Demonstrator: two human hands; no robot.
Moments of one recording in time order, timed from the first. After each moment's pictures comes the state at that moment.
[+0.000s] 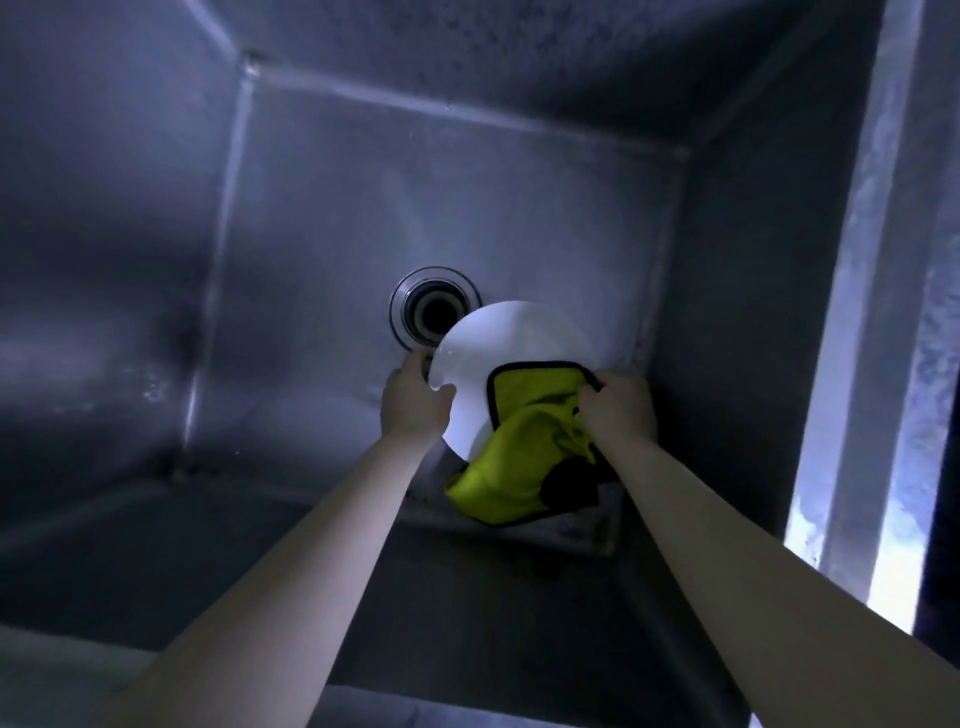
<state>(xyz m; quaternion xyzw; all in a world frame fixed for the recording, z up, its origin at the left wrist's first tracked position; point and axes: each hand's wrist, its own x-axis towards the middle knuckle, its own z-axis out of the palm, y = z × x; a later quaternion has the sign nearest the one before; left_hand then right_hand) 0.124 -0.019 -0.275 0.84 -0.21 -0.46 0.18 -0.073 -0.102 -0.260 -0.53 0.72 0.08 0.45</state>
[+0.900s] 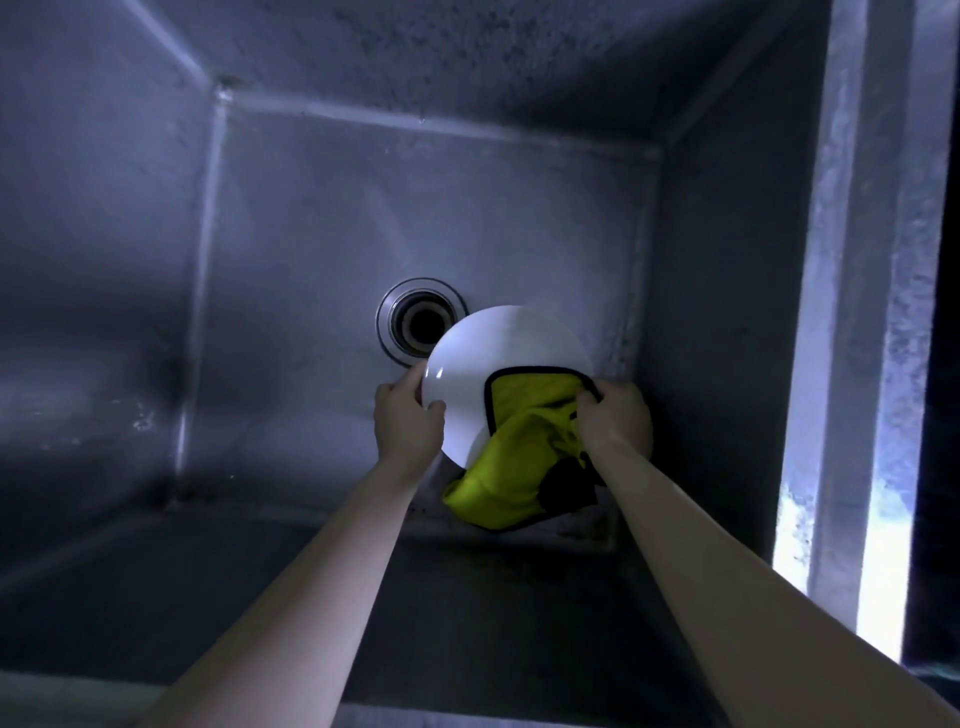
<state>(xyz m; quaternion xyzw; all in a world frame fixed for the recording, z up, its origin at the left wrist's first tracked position) 0.120 -0.011 -0.270 0.82 -0.24 -0.46 0.22 -0.070 -0.090 -0.249 -0.49 0.77 0.05 0.40</state>
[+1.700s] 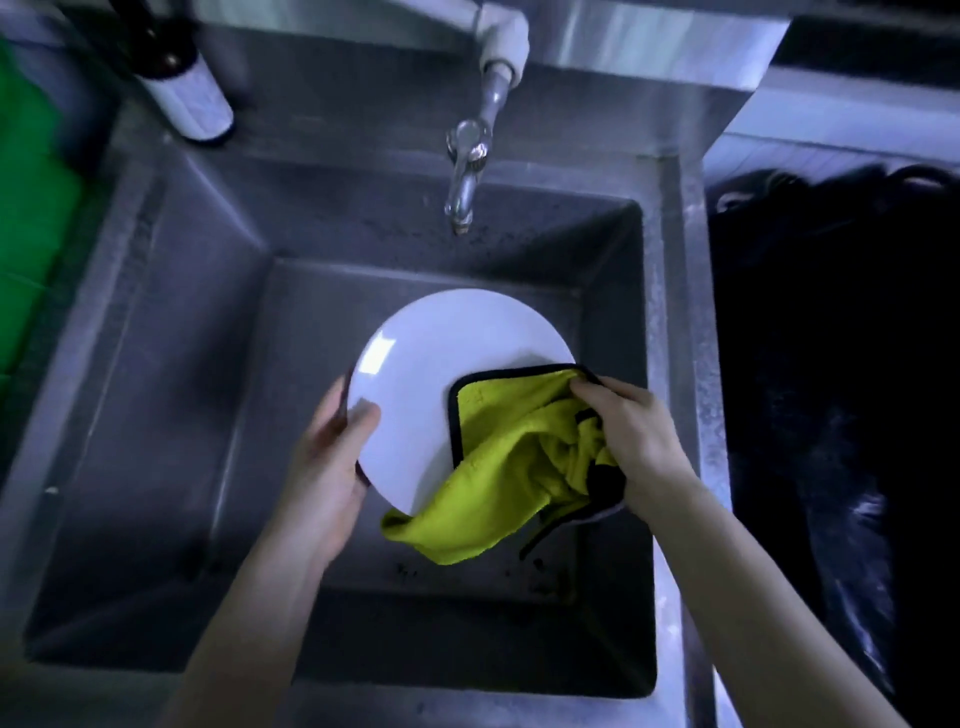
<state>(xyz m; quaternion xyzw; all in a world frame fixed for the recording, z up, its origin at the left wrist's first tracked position) 0.156 -0.014 -0.072 0.59 -0.18 -0.55 0.56 -0.070 -0.122 -0.030 -0.37 0.68 -0.23 0.58</state>
